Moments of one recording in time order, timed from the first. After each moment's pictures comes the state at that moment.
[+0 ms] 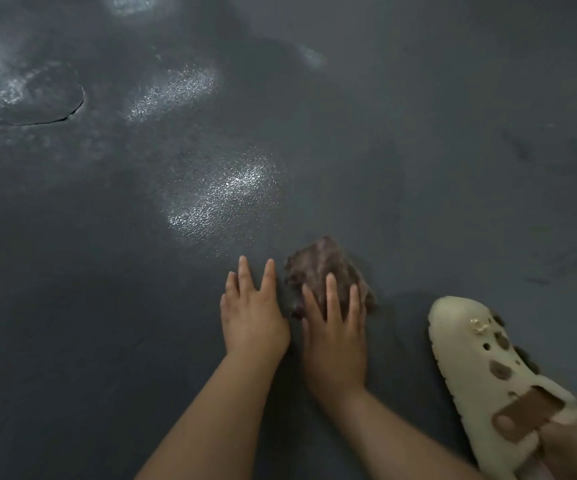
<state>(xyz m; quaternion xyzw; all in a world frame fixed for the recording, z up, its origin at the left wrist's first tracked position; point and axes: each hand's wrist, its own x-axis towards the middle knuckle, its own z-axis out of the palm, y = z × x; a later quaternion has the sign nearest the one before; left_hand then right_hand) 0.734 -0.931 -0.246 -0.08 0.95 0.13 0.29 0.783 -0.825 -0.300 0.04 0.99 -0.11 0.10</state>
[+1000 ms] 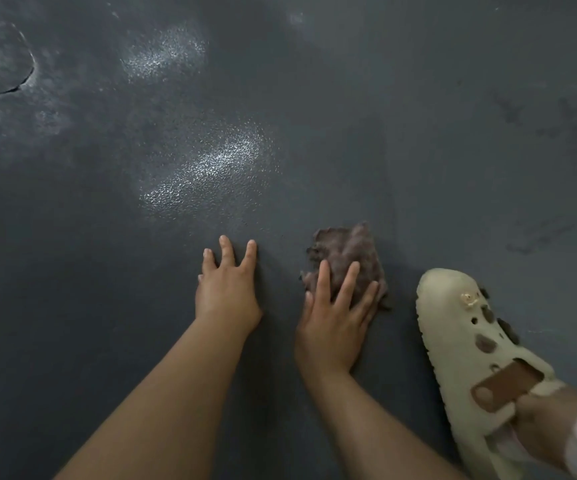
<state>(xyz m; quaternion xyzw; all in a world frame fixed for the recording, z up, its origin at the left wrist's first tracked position) 0.722 -0.938 -0.261 -0.01 0.93 0.04 0.35 0.788 -0.818 -0.307 0.21 0.96 -0.10 0.13</state>
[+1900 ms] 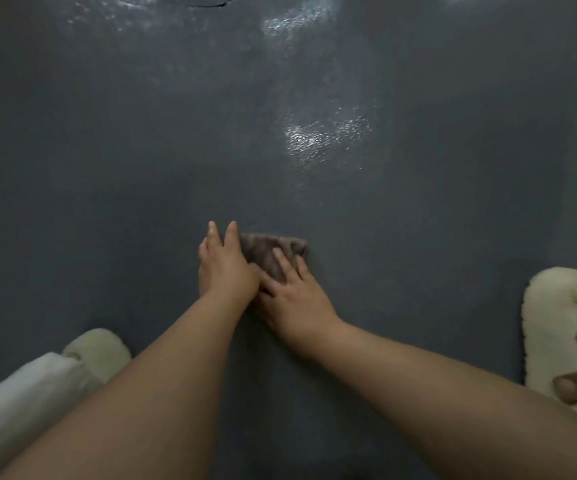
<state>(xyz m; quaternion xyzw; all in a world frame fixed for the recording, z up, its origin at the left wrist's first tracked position) 0.823 -1.064 -0.237 -0.37 0.87 0.19 0.25 0.832 -0.949 -0.296 -0.46 0.86 -0.05 0.23</state>
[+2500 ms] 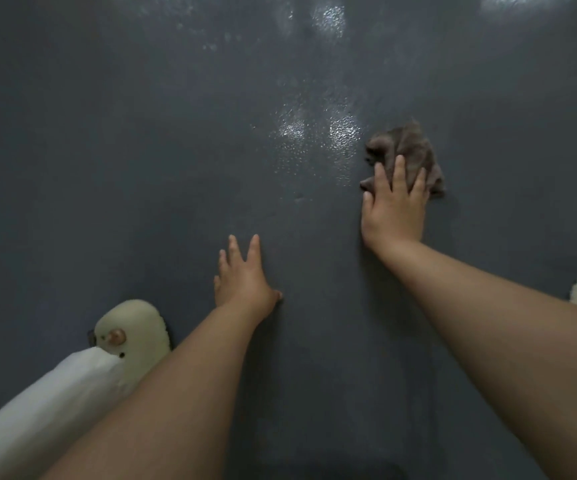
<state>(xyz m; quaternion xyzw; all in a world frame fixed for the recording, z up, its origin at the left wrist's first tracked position) 0.894 -1.089 -0.249 -0.36 0.85 0.19 0.34 0.752 -0.938 -0.296 -0.10 0.98 -0.11 0.14</state>
